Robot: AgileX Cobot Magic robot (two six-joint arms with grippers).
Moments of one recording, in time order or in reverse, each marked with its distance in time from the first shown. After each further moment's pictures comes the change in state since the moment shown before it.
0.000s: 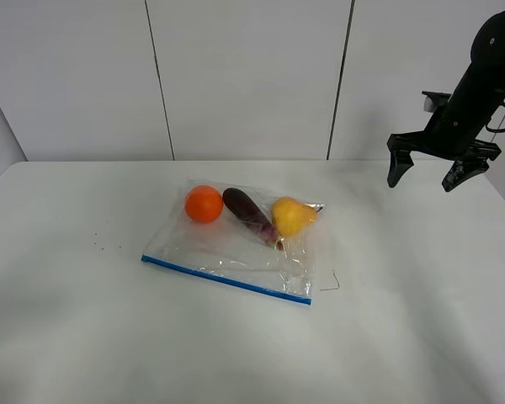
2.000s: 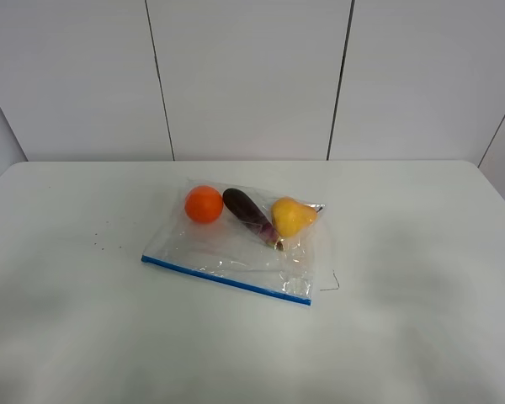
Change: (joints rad) left arm 0.000 0.000 0.002 -0.003 0.000 0.000; right arm 0.000 -1.651 1.217 -0.039 -0.183 0.011
